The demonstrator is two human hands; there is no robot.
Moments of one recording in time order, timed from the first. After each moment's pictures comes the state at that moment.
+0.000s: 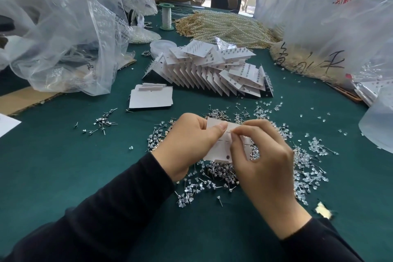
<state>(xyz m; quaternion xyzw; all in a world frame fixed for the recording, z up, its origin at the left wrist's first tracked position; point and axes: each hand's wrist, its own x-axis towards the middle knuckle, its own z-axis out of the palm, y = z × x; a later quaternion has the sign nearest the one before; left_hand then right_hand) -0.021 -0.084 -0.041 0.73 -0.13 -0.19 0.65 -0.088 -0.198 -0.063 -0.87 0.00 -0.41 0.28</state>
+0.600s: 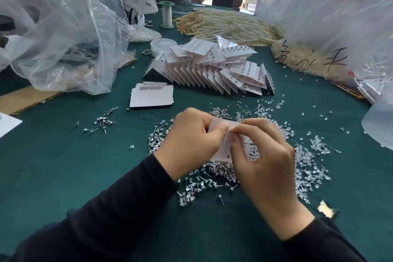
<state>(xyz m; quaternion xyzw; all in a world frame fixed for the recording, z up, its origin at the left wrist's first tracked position) -0.021 -0.079 -0.042 0.81 -0.27 -0.04 0.52 -0.089 -0.196 -0.063 -0.86 -0.01 -0.42 0.27</state>
